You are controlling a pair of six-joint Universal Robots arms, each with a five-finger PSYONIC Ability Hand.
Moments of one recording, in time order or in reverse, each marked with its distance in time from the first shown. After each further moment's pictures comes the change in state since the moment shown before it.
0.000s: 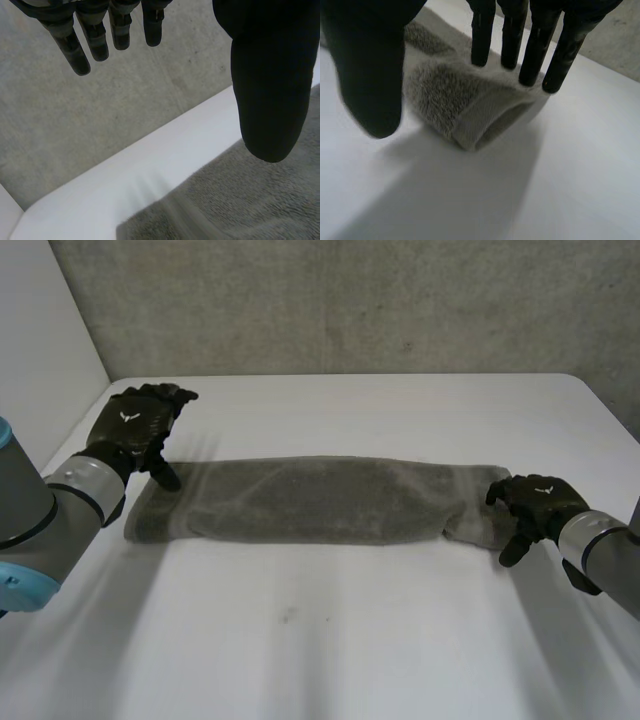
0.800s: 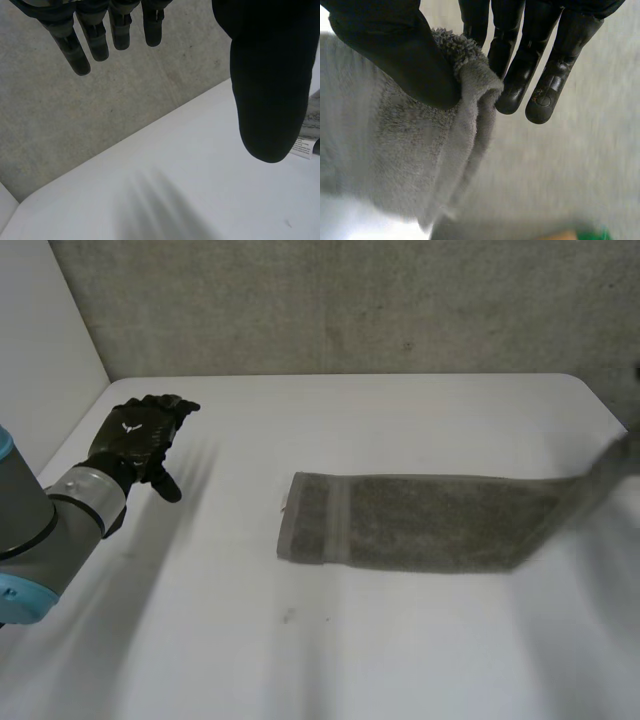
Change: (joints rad) left arm 0.000 0.015 -0.046 0.004 0.003 0.006; right arm -0.164 -0.077 -0.278 -0.123 0.117 -0.400; left_hand 0.000 0.000 0.000 0.000 0.000; right_hand 0.595 0.765 0.770 0.781 0.738
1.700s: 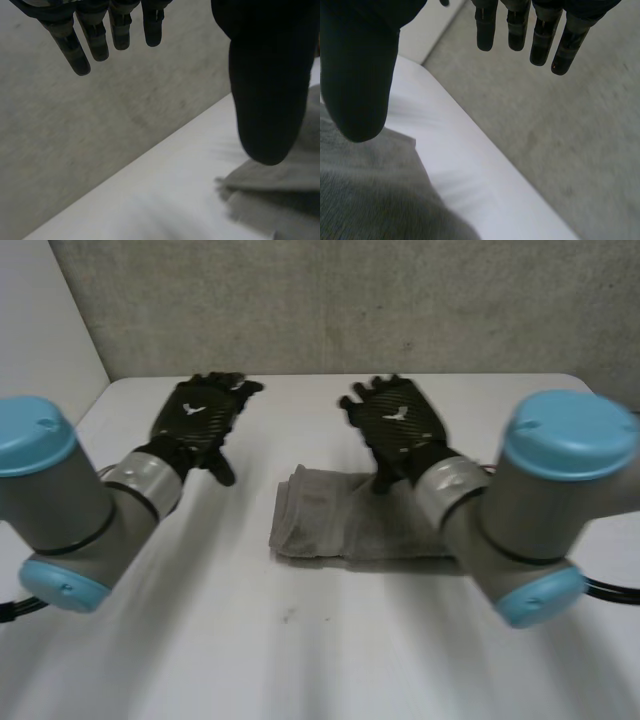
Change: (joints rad) left arm -0.200 -0.063 0.135 0.026 -0.012 -0.011; right arm 0.632 0.048 0.045 -0.050 0.007 0.344; left_hand 0.000 0.002 0.001 0.000 0.000; right_hand -0.743 -0.938 -0.973 -0.963 -0.906
